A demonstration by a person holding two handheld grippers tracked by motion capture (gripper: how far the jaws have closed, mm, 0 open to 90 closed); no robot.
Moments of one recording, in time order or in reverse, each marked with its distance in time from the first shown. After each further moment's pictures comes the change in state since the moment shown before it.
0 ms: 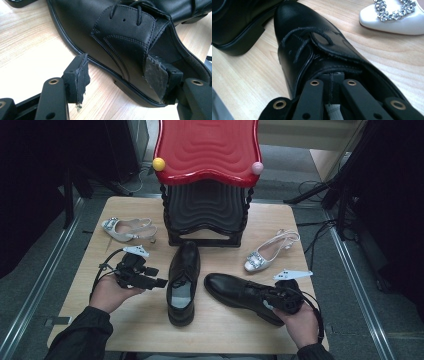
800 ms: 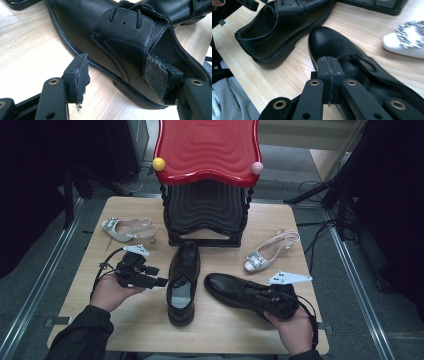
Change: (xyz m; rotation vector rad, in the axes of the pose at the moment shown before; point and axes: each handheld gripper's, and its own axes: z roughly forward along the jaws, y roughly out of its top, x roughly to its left) left arm 0.001 0.001 0.000 0.004 -0.006 0.007; right arm 0.047 0.014 -0.014 -0.101 0.054 -0.045
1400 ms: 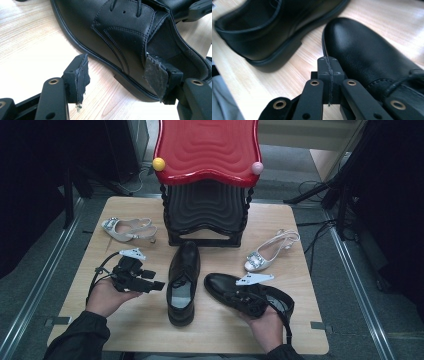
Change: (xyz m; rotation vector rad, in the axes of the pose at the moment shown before) left arm -0.004 -0.011 -0.005 0.000 0.020 -0.015; right arm 0.023 -0.001 0.067 0.098 -0.007 -0.045
